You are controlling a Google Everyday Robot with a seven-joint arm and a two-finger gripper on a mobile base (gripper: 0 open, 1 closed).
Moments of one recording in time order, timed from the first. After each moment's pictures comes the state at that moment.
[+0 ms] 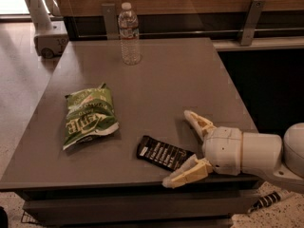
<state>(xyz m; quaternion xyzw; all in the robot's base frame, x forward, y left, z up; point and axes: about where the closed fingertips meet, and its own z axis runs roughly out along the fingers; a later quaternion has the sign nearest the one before) 0.415 -0.055 0.814 -0.48 0.65 0.31 0.50</state>
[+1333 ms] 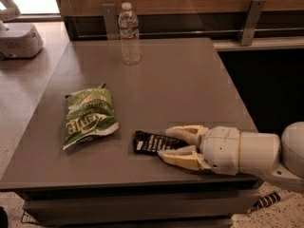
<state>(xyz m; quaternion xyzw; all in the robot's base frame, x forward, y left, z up) 0.413 -0.049 0.817 -0.48 0.65 0.31 0.50</state>
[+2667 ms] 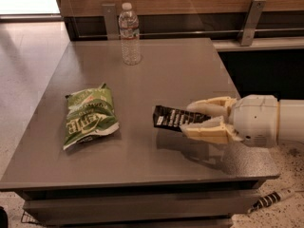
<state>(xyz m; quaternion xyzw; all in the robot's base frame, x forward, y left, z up) 0.431 -0.098 0.891 -0.49 0.66 0.27 0.51</state>
